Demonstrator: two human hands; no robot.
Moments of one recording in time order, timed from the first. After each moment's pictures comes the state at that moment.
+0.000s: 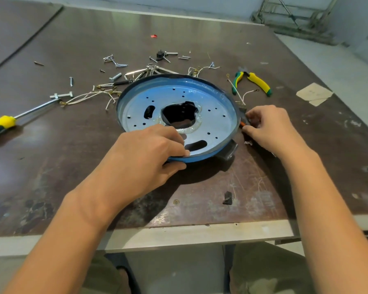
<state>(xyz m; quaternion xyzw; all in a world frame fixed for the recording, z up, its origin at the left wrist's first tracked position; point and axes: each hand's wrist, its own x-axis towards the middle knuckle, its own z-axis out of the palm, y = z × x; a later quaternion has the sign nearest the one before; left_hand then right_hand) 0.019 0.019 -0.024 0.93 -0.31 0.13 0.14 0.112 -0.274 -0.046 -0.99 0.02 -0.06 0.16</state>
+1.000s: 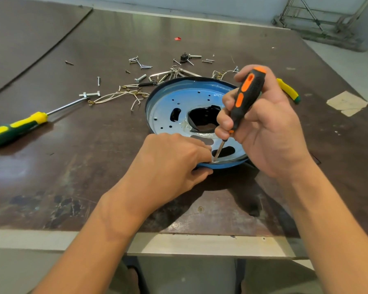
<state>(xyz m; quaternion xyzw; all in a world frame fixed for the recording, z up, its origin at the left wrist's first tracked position) 0.021 0.023 -0.033 0.93 -0.30 0.14 0.15 0.060 -0.157 0.003 -0.55 -0.19 0.08 0.81</state>
